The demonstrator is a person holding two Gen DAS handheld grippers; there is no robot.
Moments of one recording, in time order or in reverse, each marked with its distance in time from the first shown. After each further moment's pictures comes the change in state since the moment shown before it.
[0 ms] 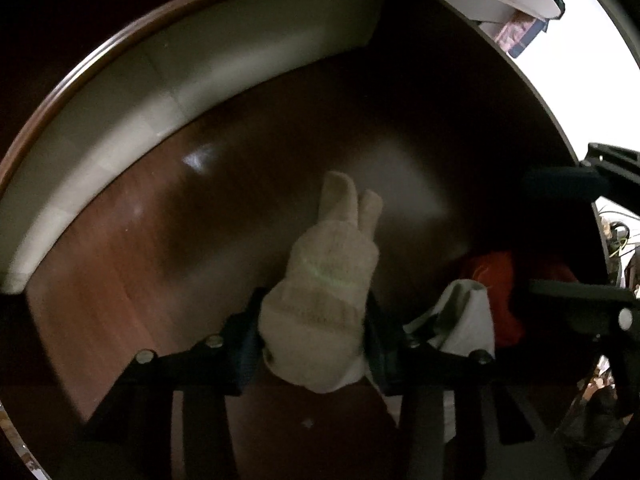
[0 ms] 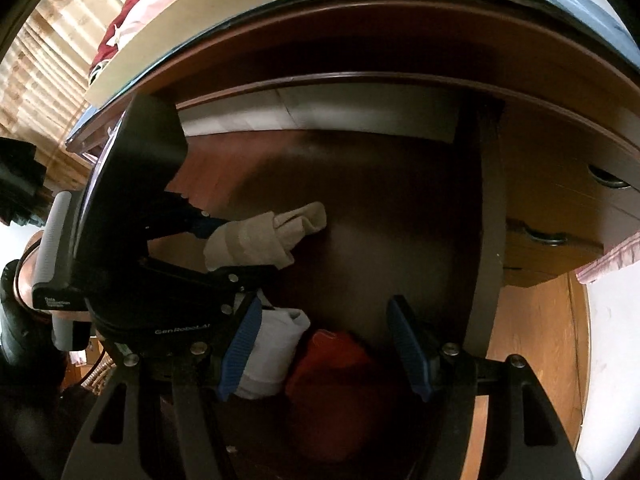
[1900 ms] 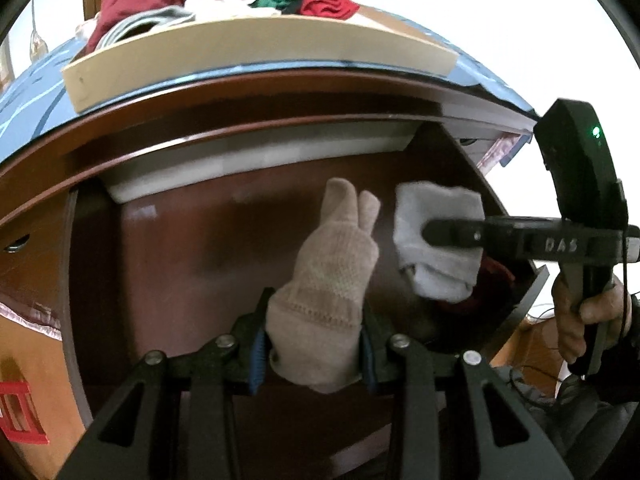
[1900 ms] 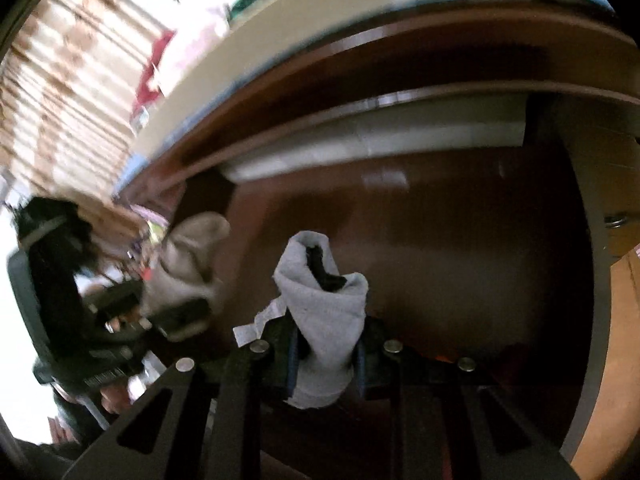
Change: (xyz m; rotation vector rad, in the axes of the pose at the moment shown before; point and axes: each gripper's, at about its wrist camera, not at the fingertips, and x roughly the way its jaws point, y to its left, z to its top) left arm -0.117 0.049 -0.123 -0.226 -0.371 -0.033; right arm -0.014 0.018 0.009 0.153 -0.153 0.232
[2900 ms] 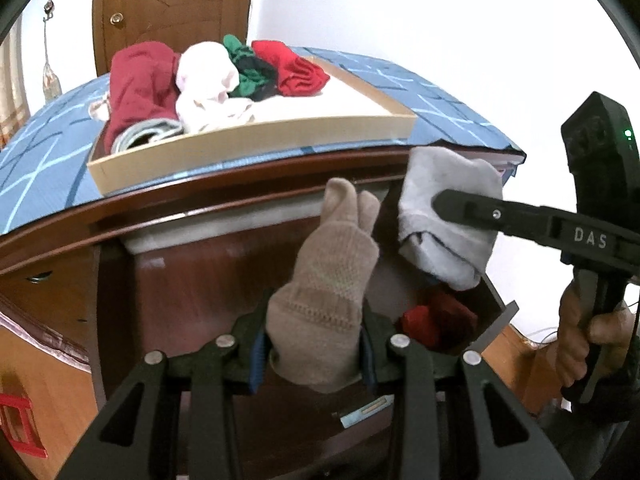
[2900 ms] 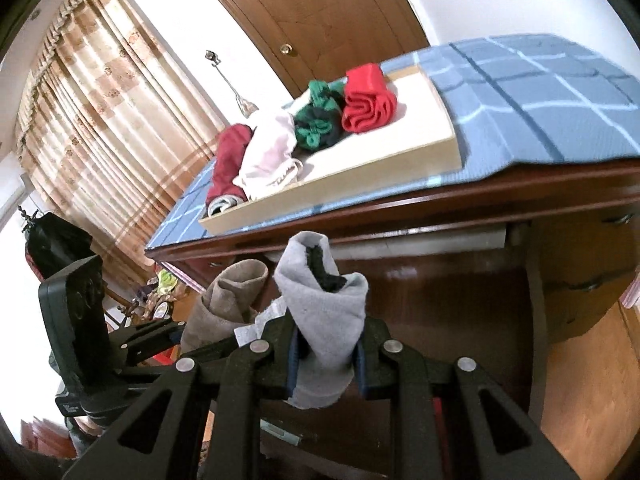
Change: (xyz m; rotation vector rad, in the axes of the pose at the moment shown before) left arm -0.046 -0.030 0.017 0.022 -0.167 0.031; right arm -0.069 0.054 -0.001 -0.094 -0.288 -0.003
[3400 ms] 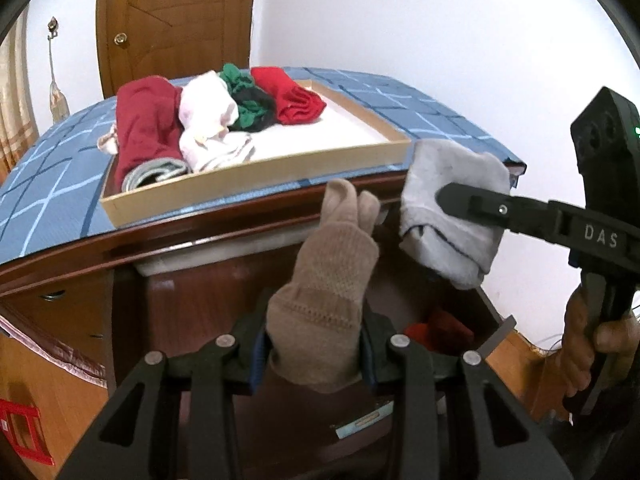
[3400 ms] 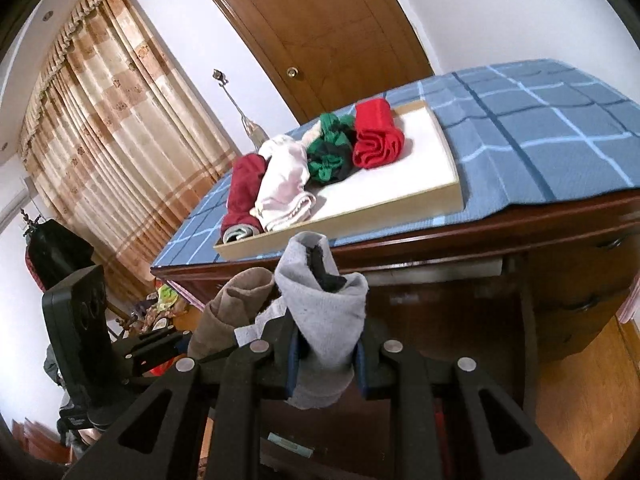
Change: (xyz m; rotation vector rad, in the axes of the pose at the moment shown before) left arm -0.016 -0.010 0.011 0.022 -0.066 0.036; right arm -0.019 0.012 0.010 -0.016 -0.087 0.001
